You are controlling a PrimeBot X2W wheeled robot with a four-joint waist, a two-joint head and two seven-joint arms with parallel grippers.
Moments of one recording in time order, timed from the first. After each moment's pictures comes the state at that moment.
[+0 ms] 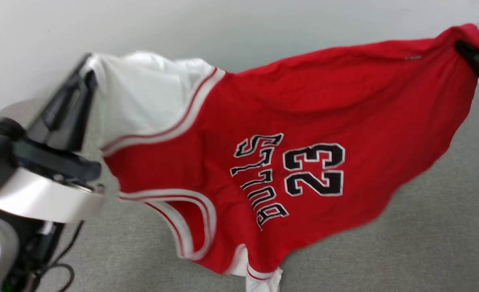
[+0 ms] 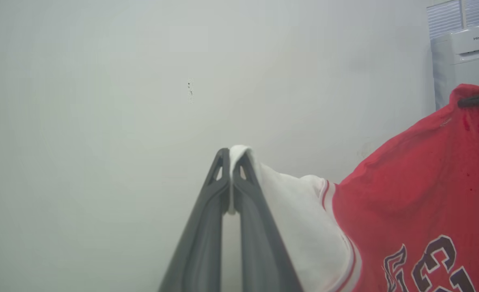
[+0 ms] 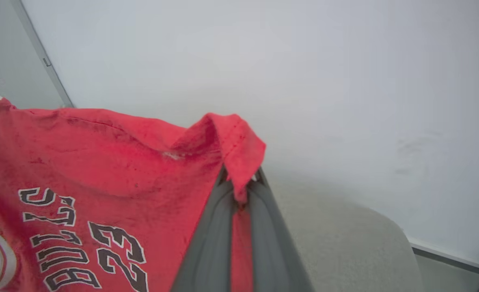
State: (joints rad) left arm -0.37 0.74 -0.32 -0.48 -0.57 0.21 0.01; right arm -0.59 -0.52 0.05 -0.18 0.67 0.13 0.75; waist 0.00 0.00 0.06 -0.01
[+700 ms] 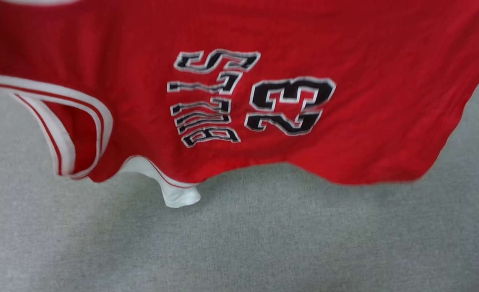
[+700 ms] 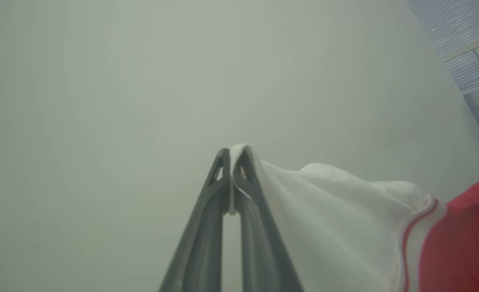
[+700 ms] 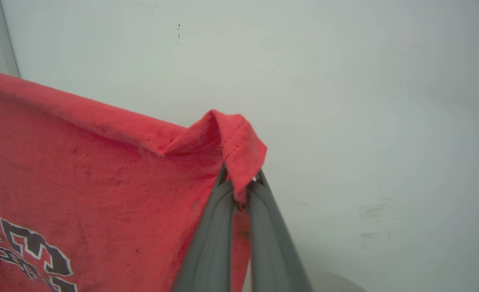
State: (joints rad) left arm -0.80 0.84 -0.16 -0.50 -0.57 0.19 0.09; right arm -0.75 -0.49 -0.04 -0.32 0.65 0.13 0.70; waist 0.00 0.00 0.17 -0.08
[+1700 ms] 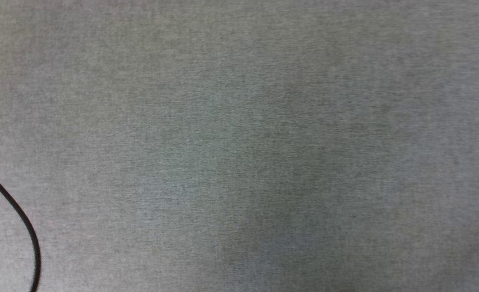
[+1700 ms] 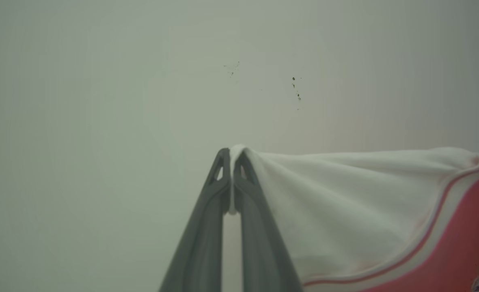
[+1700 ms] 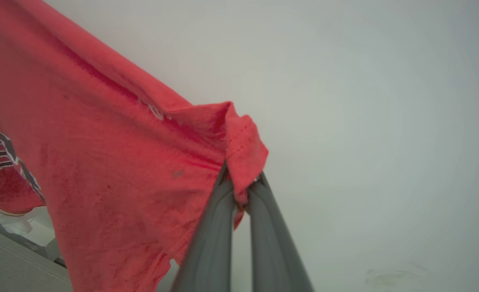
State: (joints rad) left arm -1.88 0.61 -0.38 0.50 -0.46 -0.08 -0.06; right arm -1.56 -0.57 0.23 0.26 0.37 0.13 0.32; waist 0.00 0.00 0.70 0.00
